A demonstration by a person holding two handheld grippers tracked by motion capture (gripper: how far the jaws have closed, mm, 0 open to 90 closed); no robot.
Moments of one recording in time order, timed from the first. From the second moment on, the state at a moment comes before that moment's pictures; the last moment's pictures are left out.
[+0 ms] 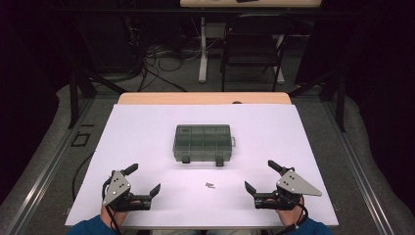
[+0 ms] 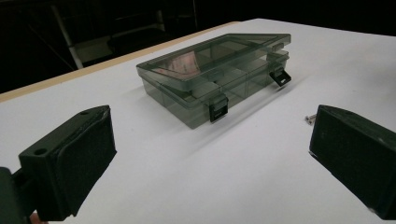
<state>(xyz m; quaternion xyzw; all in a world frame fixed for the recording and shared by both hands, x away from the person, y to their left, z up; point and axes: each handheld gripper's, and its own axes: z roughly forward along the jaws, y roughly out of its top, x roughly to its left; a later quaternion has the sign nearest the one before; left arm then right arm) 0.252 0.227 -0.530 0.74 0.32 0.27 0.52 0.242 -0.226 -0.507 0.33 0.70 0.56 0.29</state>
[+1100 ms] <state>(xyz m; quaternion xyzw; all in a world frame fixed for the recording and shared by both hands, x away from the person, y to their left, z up) 0.276 0.209 -0.529 0.76 0.31 0.27 0.51 0.265 -0.221 -0.504 0.33 0.71 0.55 0.30</state>
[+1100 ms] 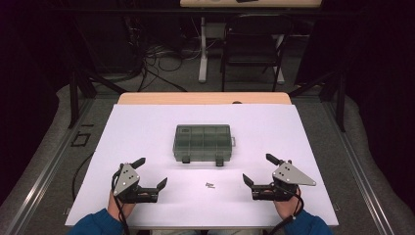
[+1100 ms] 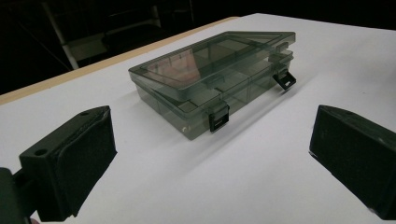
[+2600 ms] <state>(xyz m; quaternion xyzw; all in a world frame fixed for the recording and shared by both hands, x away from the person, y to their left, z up) 0.346 0.172 -0.535 0.79 0.31 0.24 0.47 0.339 -0.183 -0.518 0.30 0.79 0.47 0.25</state>
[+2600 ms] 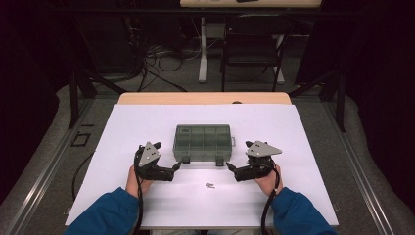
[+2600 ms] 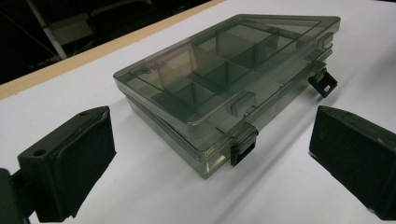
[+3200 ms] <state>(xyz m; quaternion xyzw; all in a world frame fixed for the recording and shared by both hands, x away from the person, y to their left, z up) 0.366 0.164 -0.548 0.81 0.31 0.23 0.45 0.369 -0.165 -0.537 0.30 0.82 0.43 0.24</state>
